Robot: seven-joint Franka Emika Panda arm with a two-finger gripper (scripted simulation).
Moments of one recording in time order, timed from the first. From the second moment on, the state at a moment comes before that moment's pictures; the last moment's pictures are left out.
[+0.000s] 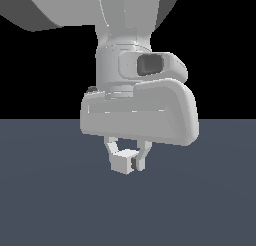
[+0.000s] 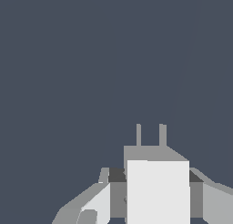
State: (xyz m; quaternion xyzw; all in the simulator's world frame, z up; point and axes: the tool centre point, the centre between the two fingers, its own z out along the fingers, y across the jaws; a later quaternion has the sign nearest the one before) arm -0.096 0.002 0.033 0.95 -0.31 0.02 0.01
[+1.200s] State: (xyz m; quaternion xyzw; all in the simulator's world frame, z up) arm -0.052 -0.021 0.077 1.00 0.00 0.02 0.00
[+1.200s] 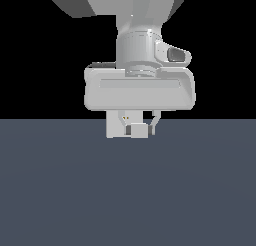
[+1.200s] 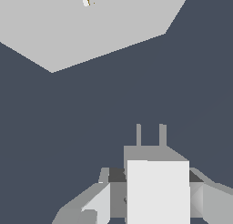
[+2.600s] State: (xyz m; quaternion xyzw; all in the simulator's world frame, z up) arm -0.025 -0.018 0.100 0.98 0.17 0.02 0.00
